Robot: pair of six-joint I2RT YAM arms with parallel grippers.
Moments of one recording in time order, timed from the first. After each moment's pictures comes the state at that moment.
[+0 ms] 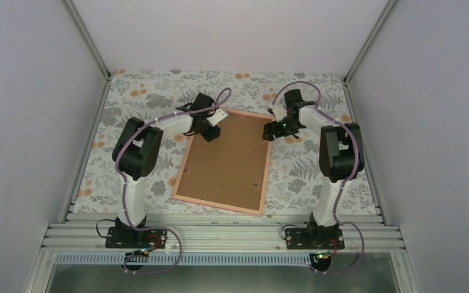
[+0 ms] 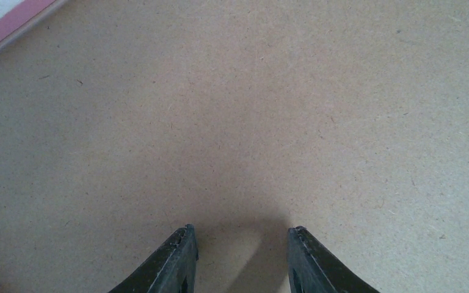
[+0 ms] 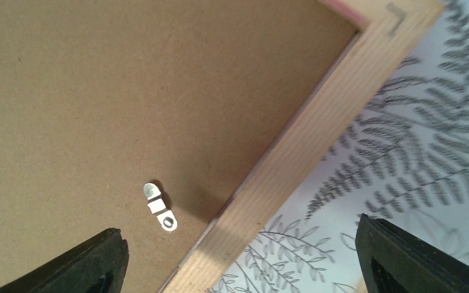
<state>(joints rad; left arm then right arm) -0.48 2.06 1.41 -0.42 0.19 0.30 0.17 1.96 1.37 -0.69 -0.29 -0.22</state>
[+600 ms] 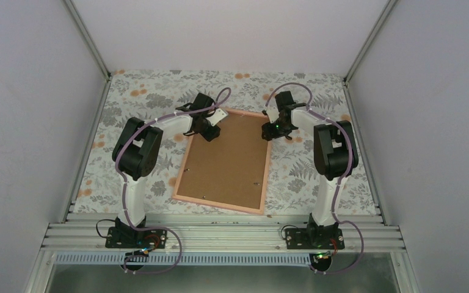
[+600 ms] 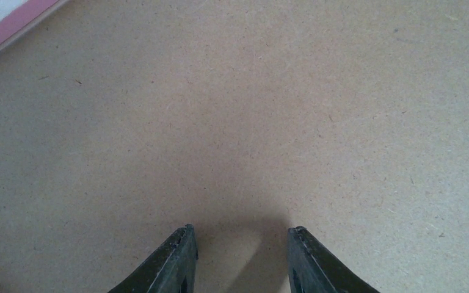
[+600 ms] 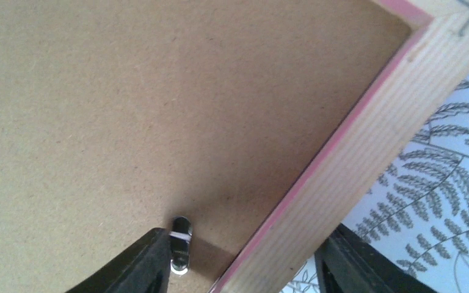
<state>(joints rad) -0.48 2.06 1.41 -0.41 0.19 0.30 0.24 2.01 1.36 -0.63 -0.22 -0.16</state>
